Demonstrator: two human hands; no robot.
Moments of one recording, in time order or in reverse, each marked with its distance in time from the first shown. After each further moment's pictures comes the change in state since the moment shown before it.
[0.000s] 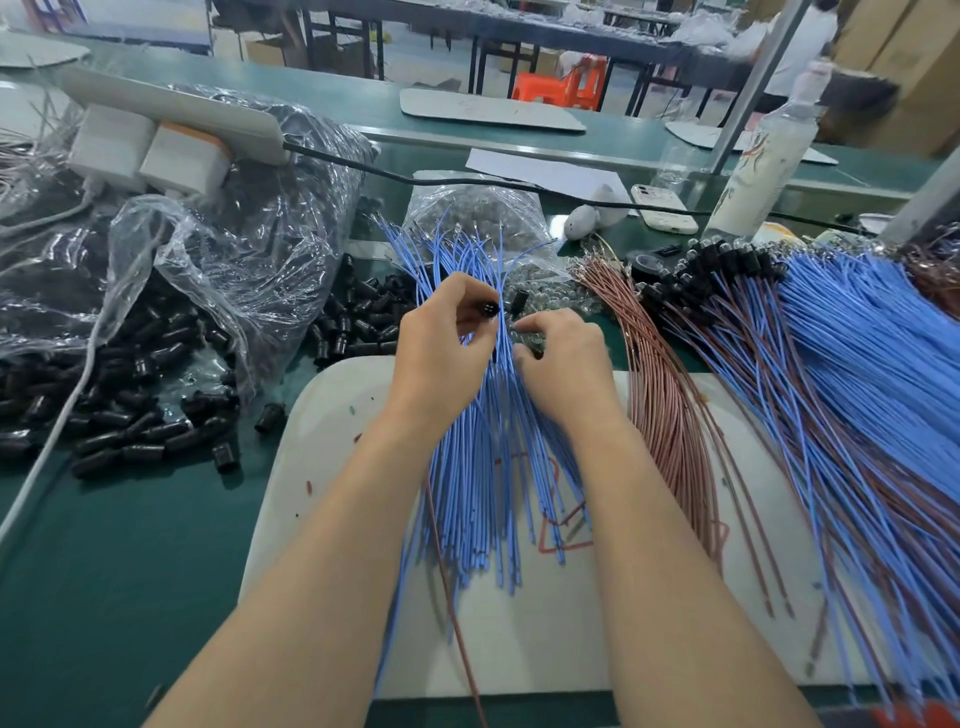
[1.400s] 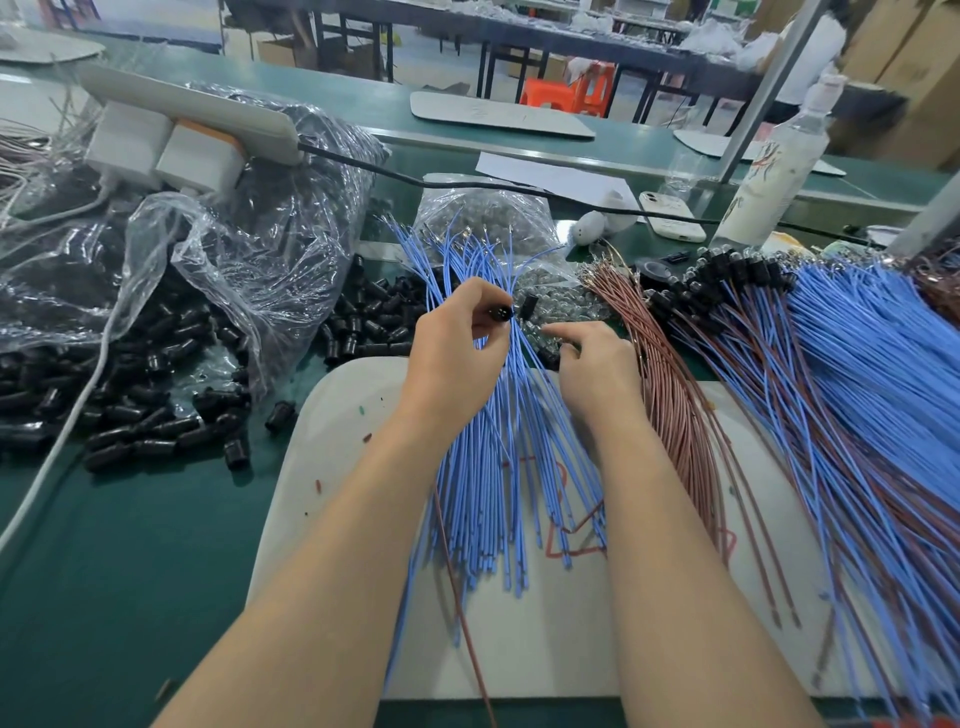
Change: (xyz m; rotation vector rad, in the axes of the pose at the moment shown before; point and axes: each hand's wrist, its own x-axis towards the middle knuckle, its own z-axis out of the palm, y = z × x) left_hand -0.002 0.004 0.000 0.004 -0.035 -0.037; right_hand 0.007 0.022 0.001 0.090 0.031 0.081
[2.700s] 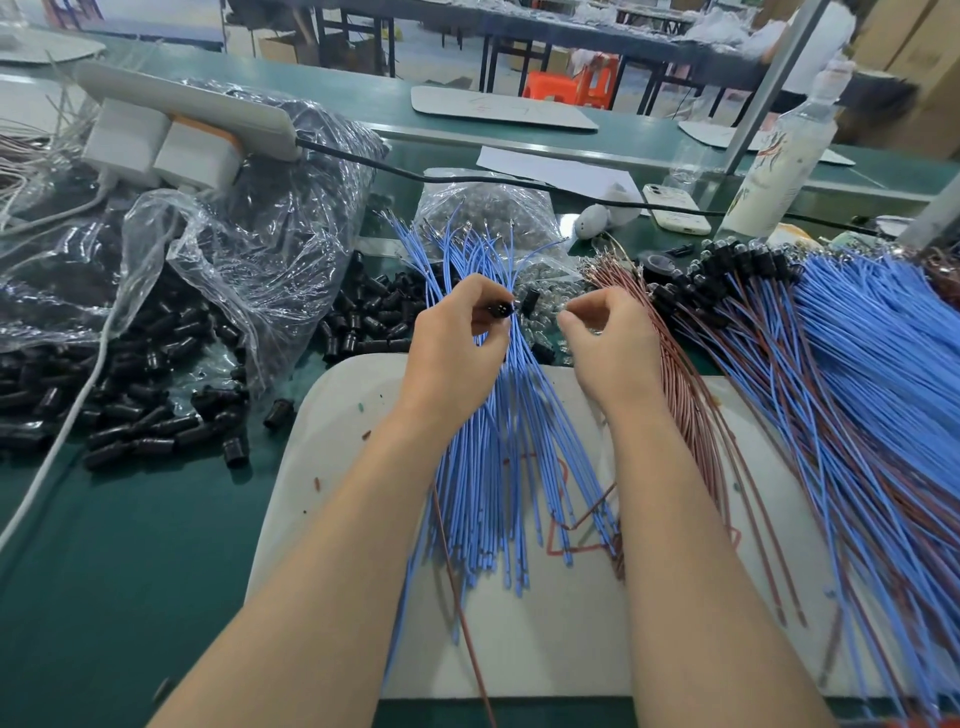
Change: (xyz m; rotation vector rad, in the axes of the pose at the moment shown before) left_hand 0.000 -0.002 0.001 0.028 -0.007 0.009; right_hand -0.003 -0.011 -0.016 0.333 0.160 -0.027
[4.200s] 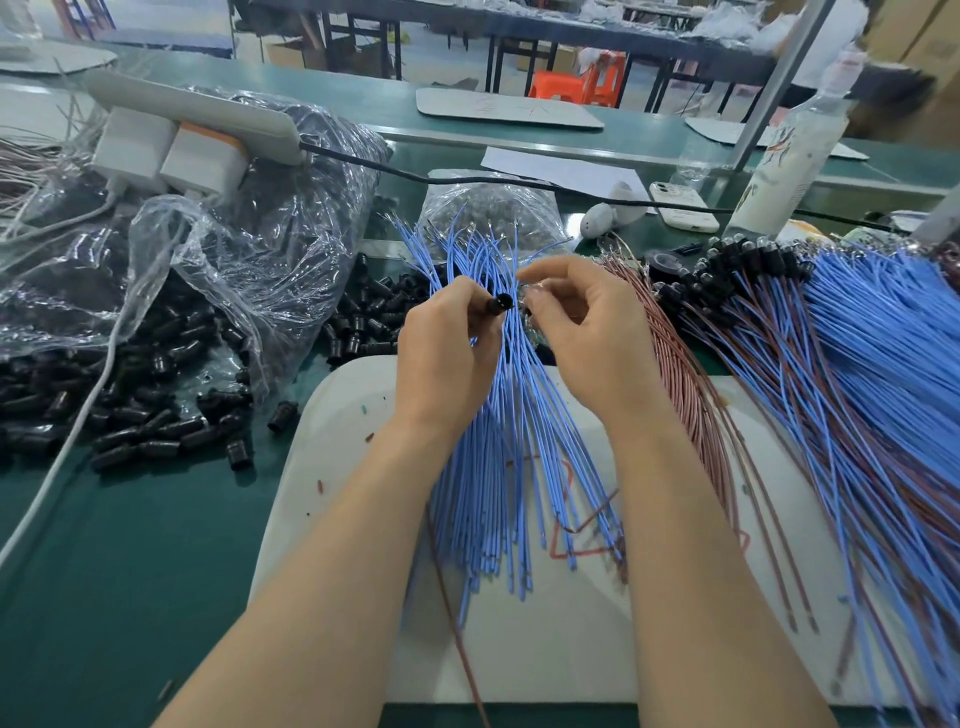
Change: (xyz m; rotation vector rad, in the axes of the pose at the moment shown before) left_hand 0.000 -0.002 0.001 0.119 0.173 0.072; right_hand -0.017 -0.037 -0.007 0.191 -0.130 -0.197
